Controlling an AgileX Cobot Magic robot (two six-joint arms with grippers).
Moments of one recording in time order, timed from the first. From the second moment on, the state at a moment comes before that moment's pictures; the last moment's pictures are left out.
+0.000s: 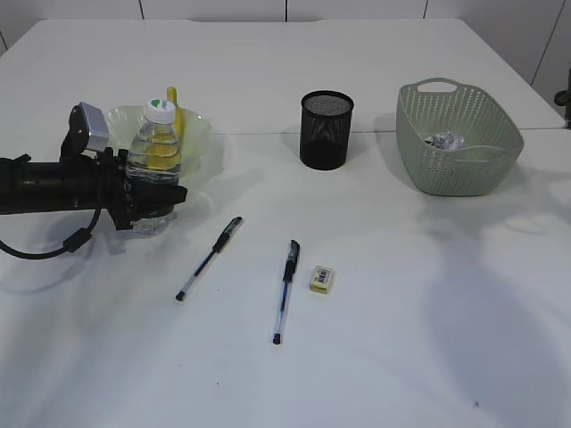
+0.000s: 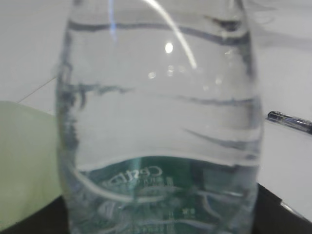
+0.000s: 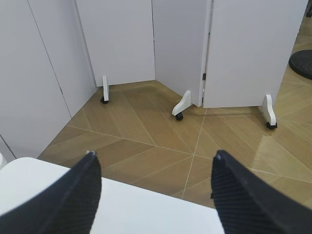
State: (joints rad) left arm 0.03 2.31 -1.29 -1.76 1.07 2.54; right arm -0.04 2.05 -1.39 1.67 -1.05 -1.00
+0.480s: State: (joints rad) left arm 0.03 2.31 -1.29 -1.76 1.07 2.52; right arm -0.04 2.05 -1.39 1.66 -1.05 -1.00
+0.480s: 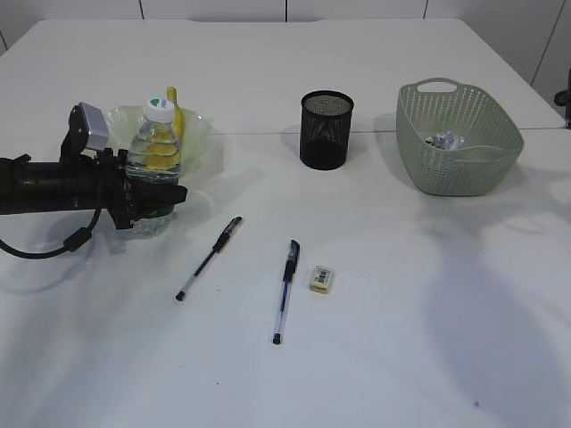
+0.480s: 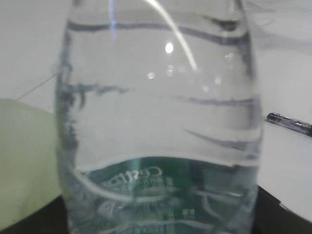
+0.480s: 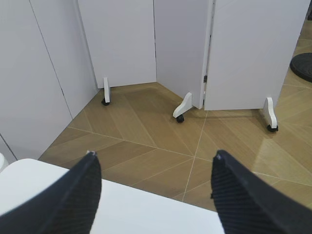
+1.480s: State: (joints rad) left arm 0.04 2.31 -1.29 -1.76 1.07 2.49; right arm -0.04 2.05 -1.39 1.65 -1.05 -1.01
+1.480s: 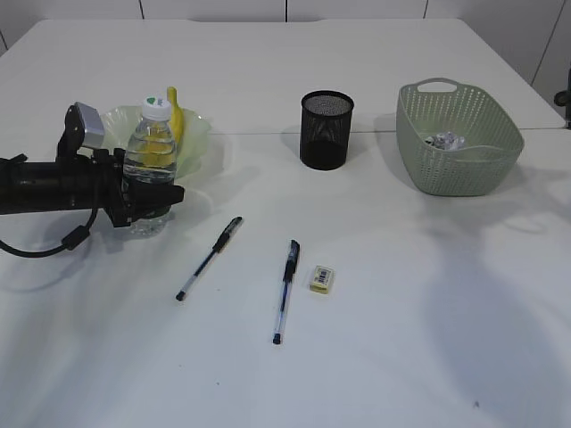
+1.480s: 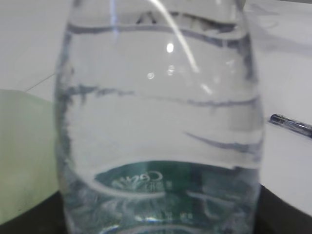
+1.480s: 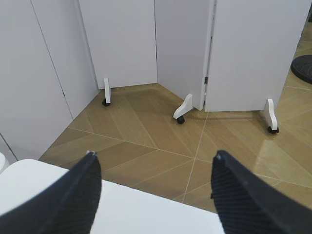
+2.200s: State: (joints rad) left arm 0.06 2.31 -1.29 -1.76 1.07 2.44; right arm -0.04 2.05 -1.39 1.65 -1.05 -1.01
